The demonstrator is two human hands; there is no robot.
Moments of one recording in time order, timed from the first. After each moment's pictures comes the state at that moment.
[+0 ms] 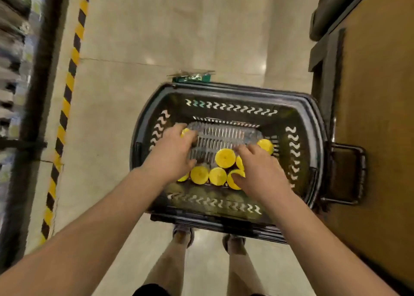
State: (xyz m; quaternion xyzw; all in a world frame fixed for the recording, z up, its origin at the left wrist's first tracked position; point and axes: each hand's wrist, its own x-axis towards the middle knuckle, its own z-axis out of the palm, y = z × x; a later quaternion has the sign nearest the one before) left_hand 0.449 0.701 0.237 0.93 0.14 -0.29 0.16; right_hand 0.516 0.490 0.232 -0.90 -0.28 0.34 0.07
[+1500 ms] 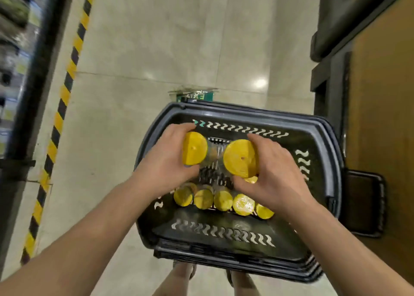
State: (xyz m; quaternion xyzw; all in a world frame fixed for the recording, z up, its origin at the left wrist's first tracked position) left_hand 0.462 0.751 0.223 0.91 0.16 -0.12 0.35; right_hand 0.550 0.519 0.221 -0.91 -0.30 0.22 0.21
